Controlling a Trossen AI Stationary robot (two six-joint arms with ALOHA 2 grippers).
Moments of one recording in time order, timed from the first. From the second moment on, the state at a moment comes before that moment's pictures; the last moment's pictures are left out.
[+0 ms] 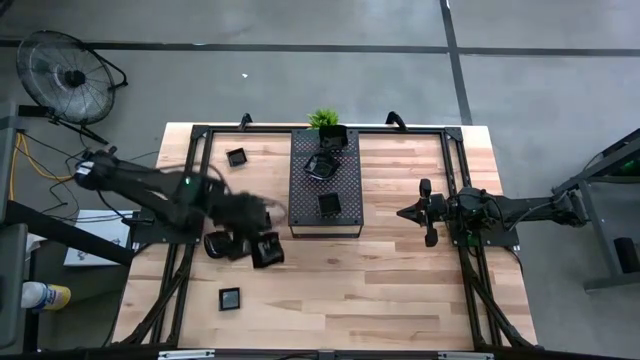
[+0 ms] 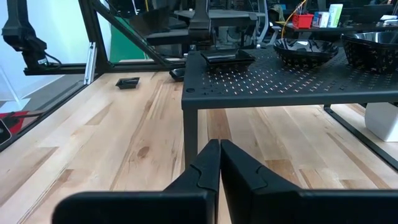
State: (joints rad) left arm -0.23 1.18 1.18 -1.03 0.05 -0.47; right arm 0.01 0.16 0.01 0.03 0.01 0.04
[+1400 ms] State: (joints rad) left arm 0.62 1.97 2.15 -1.18 0.49 0.39; right arm 0.01 0.16 0.01 0.03 0.01 0.04
